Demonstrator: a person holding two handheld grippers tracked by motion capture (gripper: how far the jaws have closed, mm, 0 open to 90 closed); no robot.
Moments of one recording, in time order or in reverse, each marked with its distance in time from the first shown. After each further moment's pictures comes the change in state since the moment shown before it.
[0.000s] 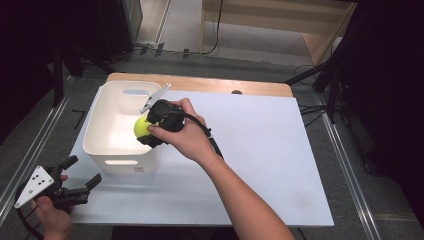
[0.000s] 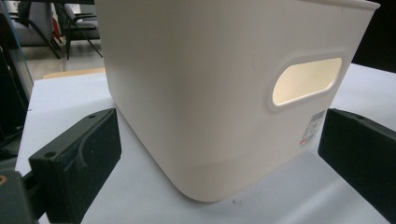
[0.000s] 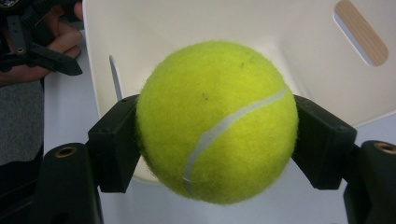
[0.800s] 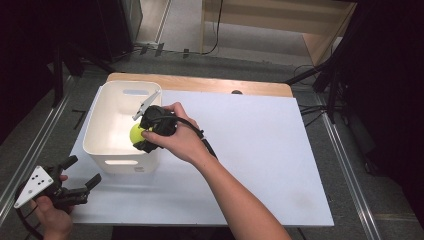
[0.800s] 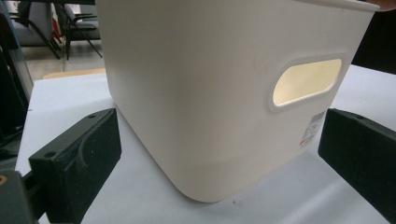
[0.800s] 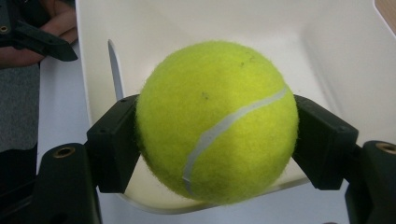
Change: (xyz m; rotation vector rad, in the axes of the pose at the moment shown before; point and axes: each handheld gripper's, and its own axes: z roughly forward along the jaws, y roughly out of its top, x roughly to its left) left arm 0.000 0.000 0.000 -0.004 0.002 -0.005; right arm 0.004 0.000 0.025 0.061 0.030 -0.026
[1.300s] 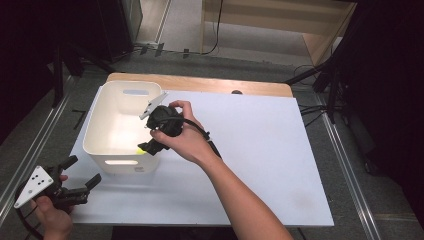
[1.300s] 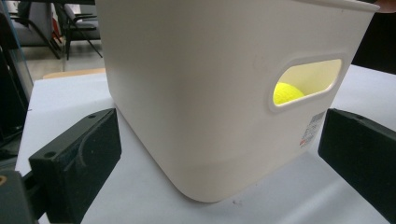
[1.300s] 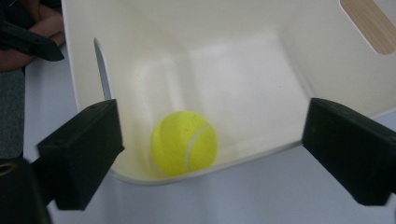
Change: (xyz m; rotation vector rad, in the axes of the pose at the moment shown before) left arm 0.000 0.000 0.000 0.000 0.000 0.000; right arm -0.002 -0.014 -0.012 -0.052 -0.054 0.028
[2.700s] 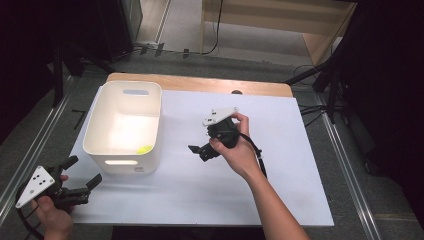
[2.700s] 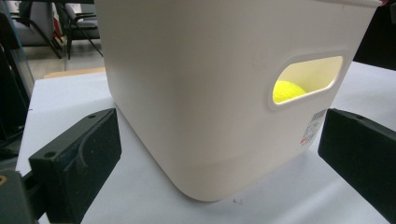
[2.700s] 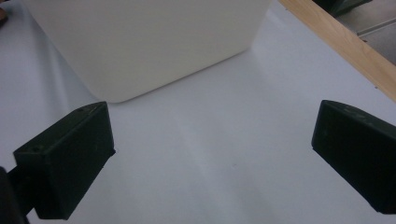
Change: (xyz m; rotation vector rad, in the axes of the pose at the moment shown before) left arm -0.001 0.000 0.001 0.008 0.003 0.011; right arm -0.024 -0.120 -0.065 -0.116 -0.172 0.145
